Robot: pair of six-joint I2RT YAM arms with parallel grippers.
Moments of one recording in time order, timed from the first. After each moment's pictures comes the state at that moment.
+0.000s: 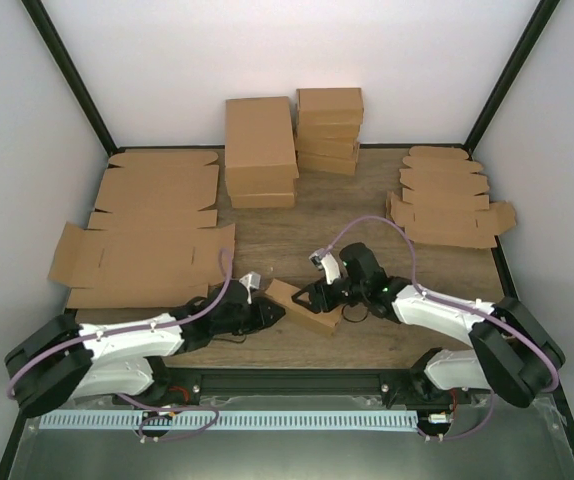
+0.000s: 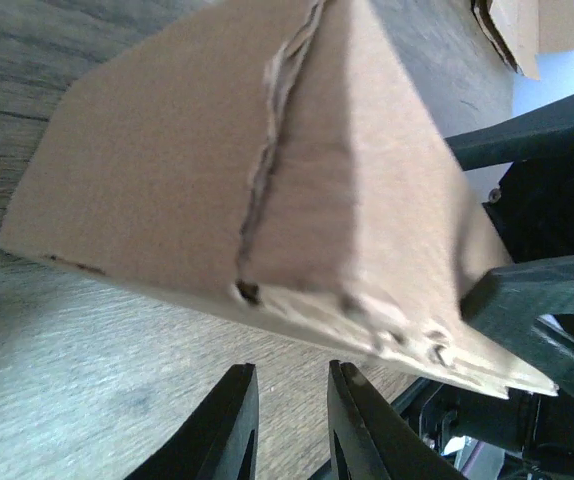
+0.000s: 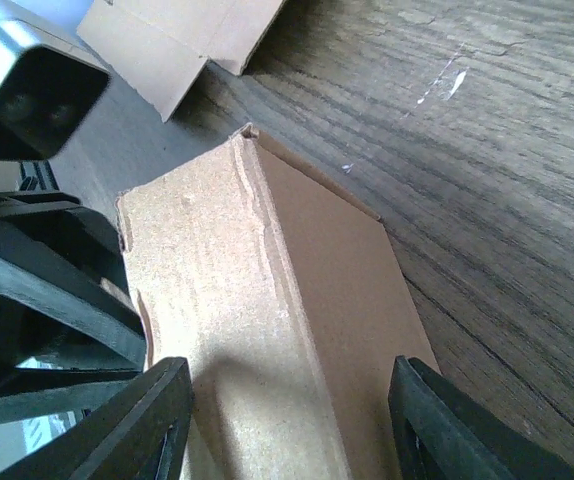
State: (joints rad) left arm -0.98 1.19 0.33 0.24 0.16 -1.21; right arm 0.69 1.29 0.52 0.05 -0.54 0.36
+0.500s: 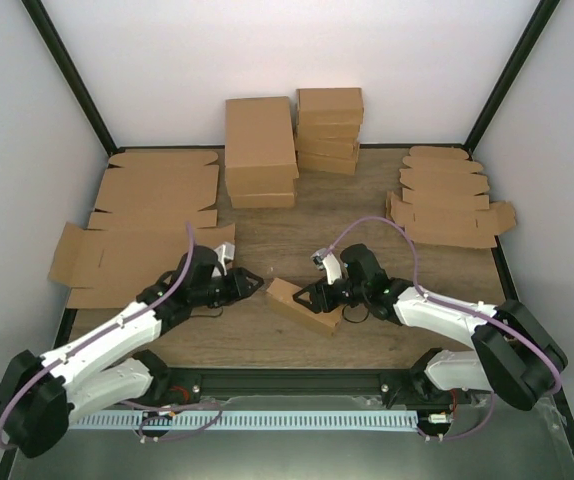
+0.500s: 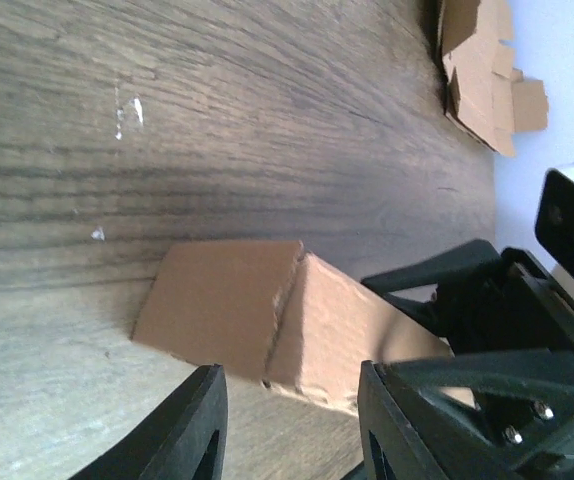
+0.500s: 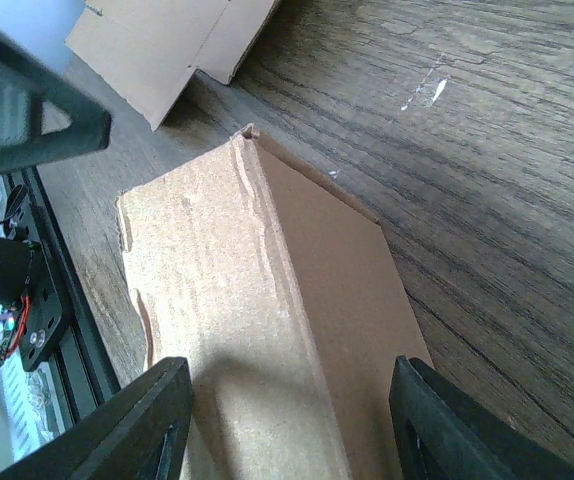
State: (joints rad) left arm -0.69 0.96 0.50 -0.18 0.29 -0.99; right arm 0.70 1.26 0.50 0.07 -0.50 0.37
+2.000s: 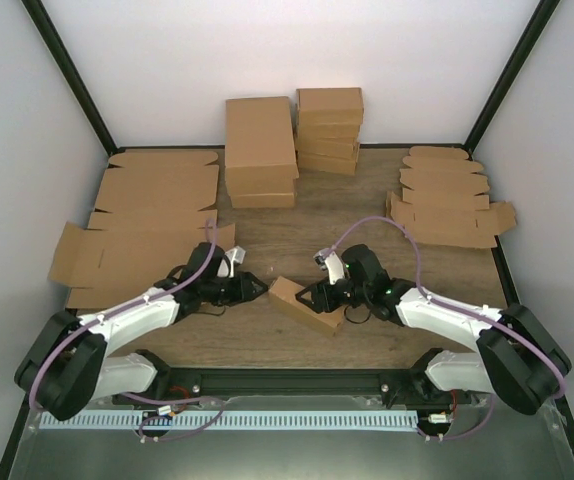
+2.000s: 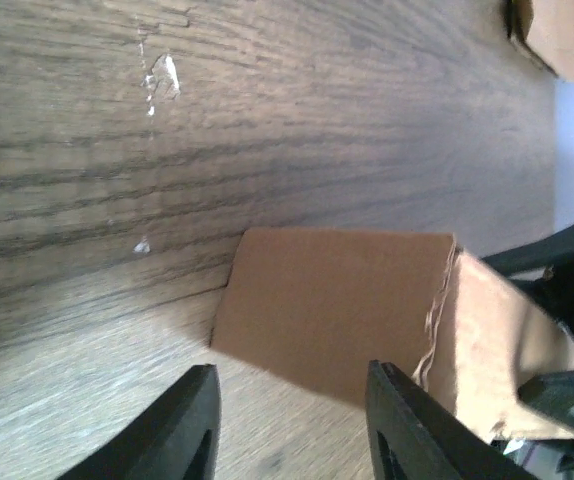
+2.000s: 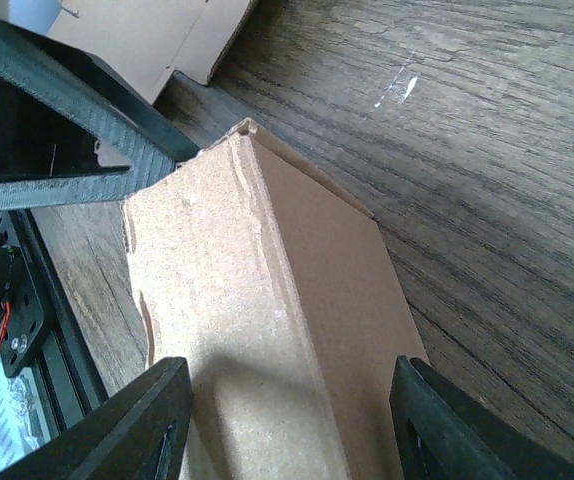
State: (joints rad) left arm -0.58 1.24 0.48 0.00 0.48 -0.78; right arm 0.70 1.24 0.50 0.03 -0.46 0.38
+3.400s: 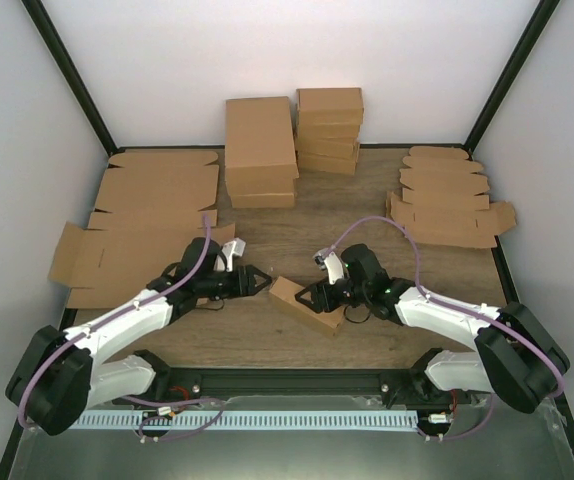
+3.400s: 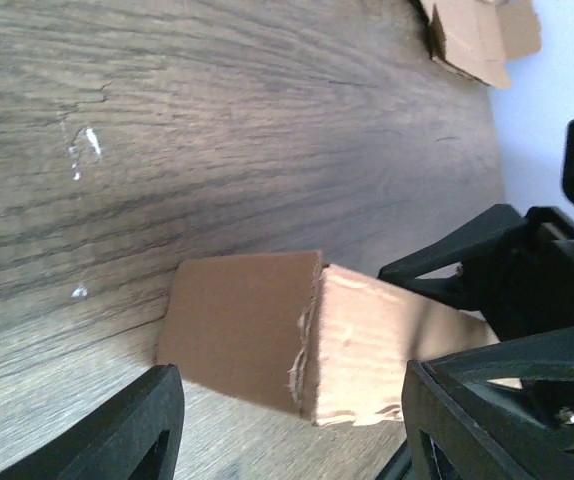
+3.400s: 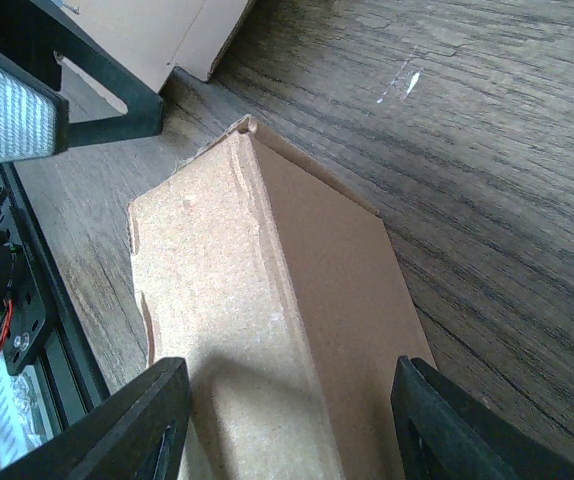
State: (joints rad) left arm -0.58 1.15 0.51 -0.06 0.48 -0.73; right arm 0.70 1.25 0.50 0.03 -0.47 0.38
